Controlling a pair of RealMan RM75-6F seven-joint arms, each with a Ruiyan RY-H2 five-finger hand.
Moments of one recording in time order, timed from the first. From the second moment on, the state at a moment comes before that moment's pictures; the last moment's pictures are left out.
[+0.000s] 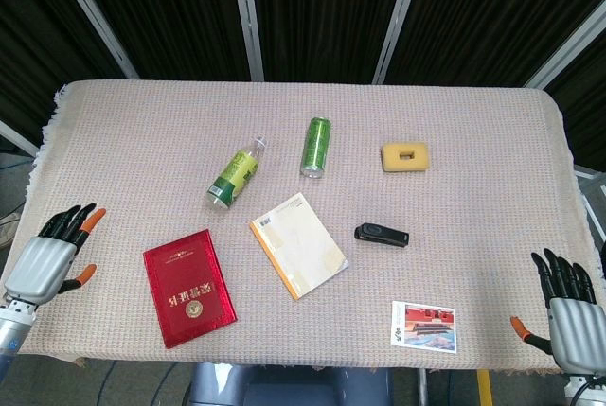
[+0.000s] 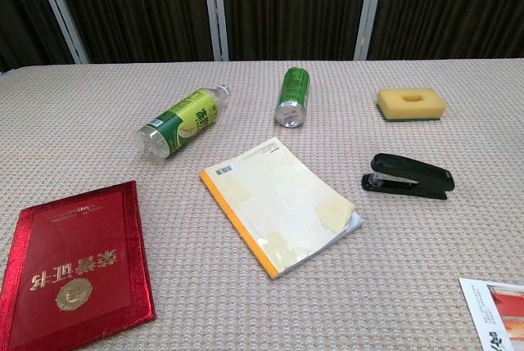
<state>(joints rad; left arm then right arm) -0.24 -1.13 0.02 -1.51 1.56 1.32 0.08 -0.07 -1.07 0.02 -1.84 -1.51 1.54 -0.24</state>
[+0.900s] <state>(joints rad) -0.24 -1.17 0.00 -1.48 1.57 1.35 0.10 0.11 -1.32 0.06 -1.76 -1.47 1.31 -0.41</state>
